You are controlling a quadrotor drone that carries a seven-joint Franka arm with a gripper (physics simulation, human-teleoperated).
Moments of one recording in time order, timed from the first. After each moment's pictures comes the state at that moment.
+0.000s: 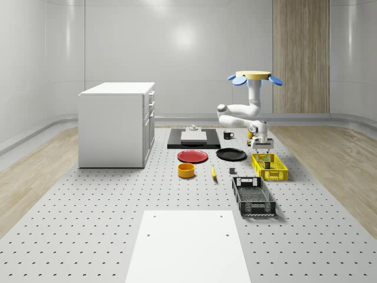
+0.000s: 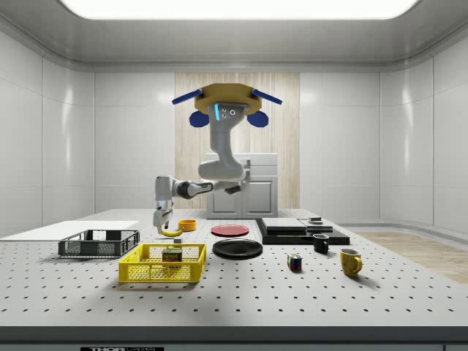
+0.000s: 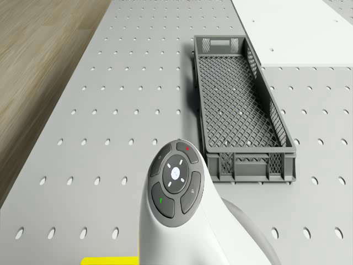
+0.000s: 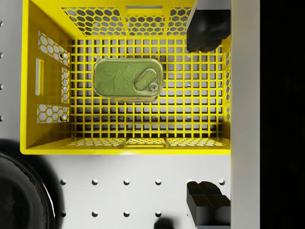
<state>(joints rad) -1.17 -1.50 1.17 -2.84 -1.97 1.62 1.68</state>
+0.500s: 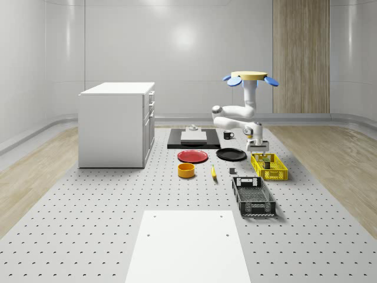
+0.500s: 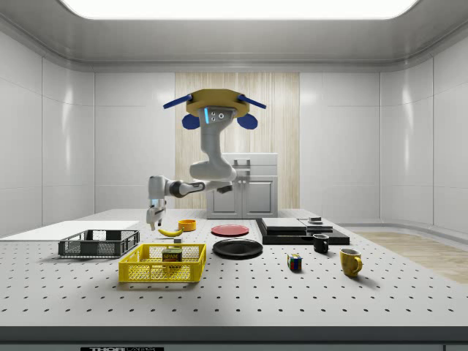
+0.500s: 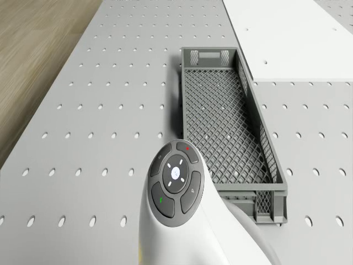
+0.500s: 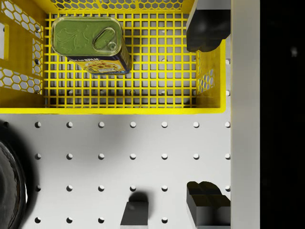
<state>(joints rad) -1.17 -1.50 1.17 -2.84 -1.97 1.61 1.68</state>
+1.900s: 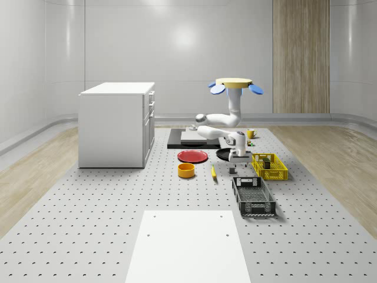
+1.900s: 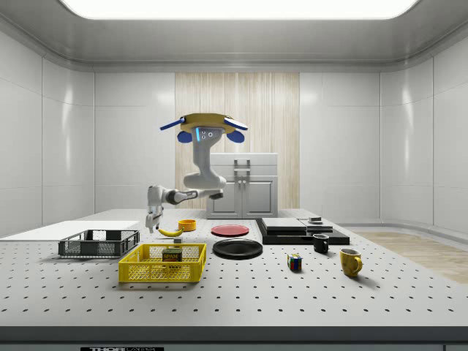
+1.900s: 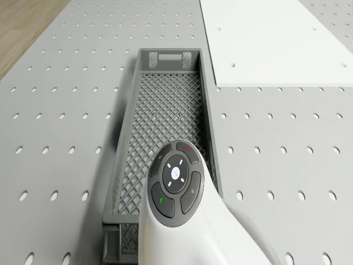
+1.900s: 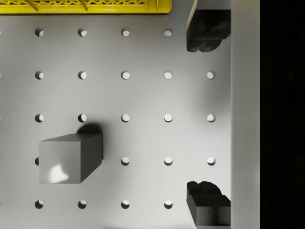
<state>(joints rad) -1.17 -1.49 1.17 -2.84 -1.97 1.61 1.67</state>
